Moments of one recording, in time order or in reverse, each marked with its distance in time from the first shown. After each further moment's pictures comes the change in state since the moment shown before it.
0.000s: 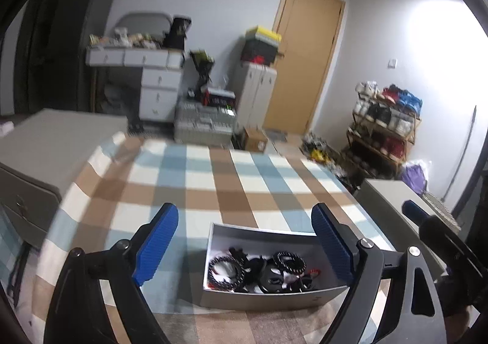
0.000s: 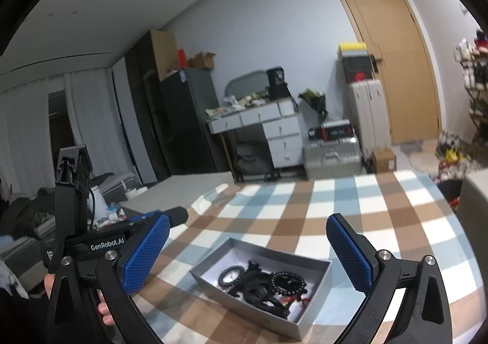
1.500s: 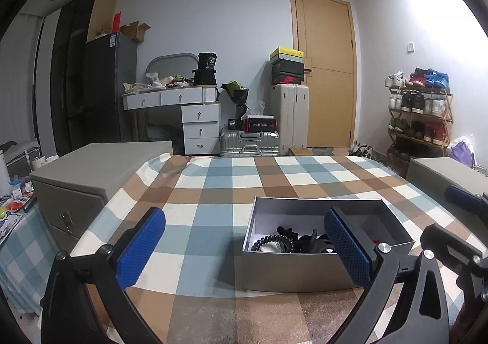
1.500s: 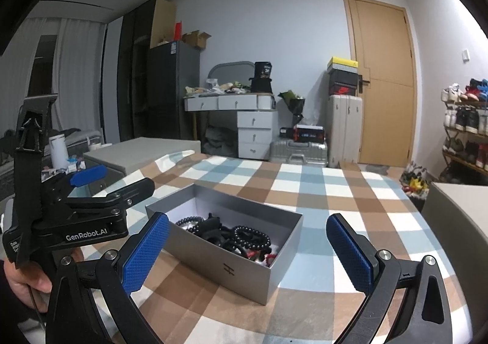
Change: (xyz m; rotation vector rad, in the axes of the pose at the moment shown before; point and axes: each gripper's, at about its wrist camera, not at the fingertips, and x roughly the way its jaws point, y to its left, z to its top) left arm -0.012 -0.012 -0.062 0.154 -0.148 0.243; right arm 0.002 0.013 -0.077 -0.203 0.042 -0.196
